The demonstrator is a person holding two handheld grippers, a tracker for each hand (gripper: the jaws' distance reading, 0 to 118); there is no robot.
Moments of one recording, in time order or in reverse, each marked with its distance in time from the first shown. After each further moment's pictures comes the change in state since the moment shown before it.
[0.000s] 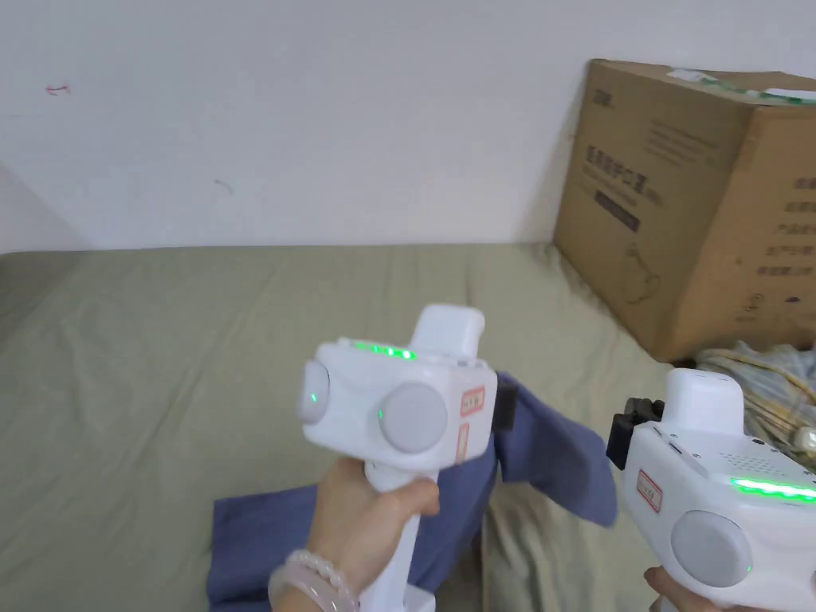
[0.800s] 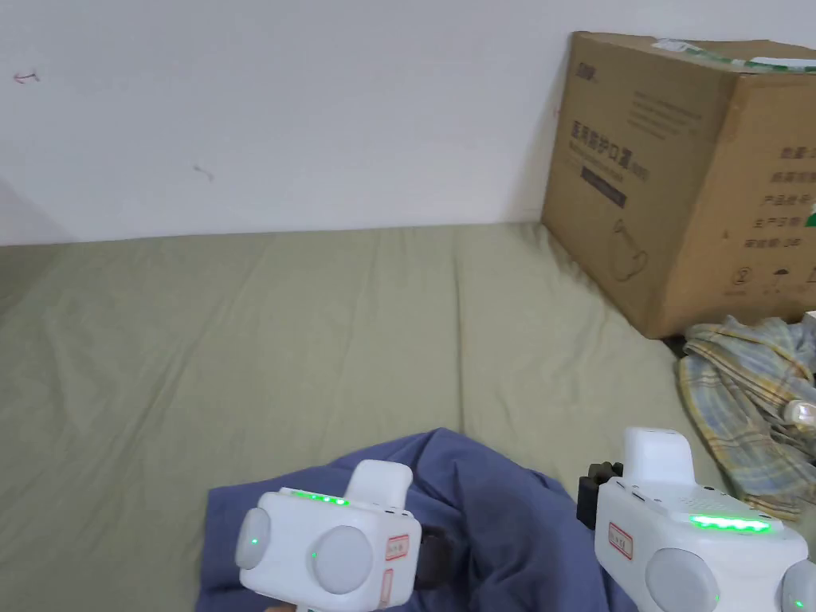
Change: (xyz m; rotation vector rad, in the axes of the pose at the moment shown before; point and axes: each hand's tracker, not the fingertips) left arm -0.071 -0.115 -0.018 -0.265 0.108 0.127; right arm -0.011 -0.056 -0.033 -0.227 0.109 0.019
